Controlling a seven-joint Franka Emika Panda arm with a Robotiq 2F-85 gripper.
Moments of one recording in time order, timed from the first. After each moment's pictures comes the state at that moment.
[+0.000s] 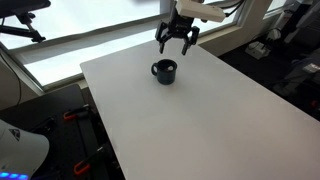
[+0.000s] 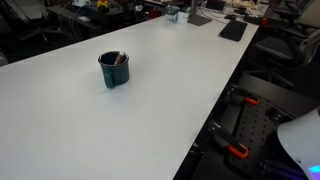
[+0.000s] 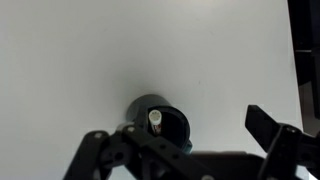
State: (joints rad) arm -0.01 0.35 0.03 -1.86 -0.04 1.97 -1.20
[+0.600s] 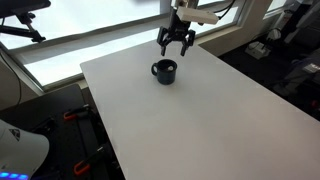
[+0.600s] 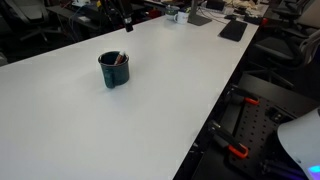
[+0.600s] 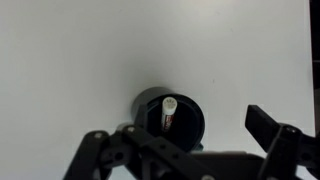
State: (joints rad) arm 0.02 0.48 0.08 -1.75 -0.13 1.97 -1.20
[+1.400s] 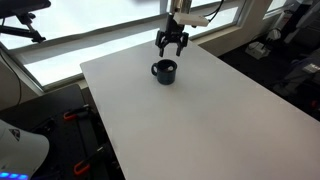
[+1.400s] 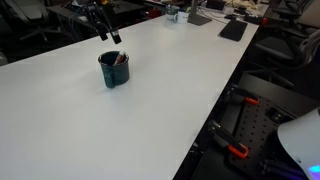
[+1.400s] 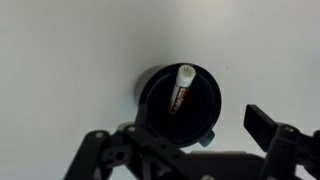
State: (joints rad) arm 0.06 0.60 0.12 -1.64 -0.19 1.96 -1.20
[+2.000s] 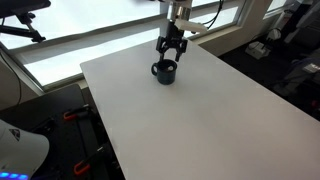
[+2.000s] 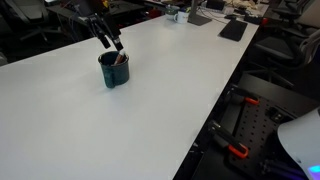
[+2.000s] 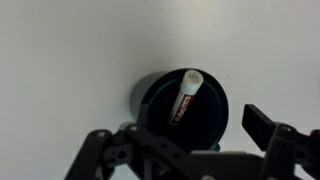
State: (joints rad) arm 0.07 0.69 0.12 -1.55 -0.23 1.89 -1.20
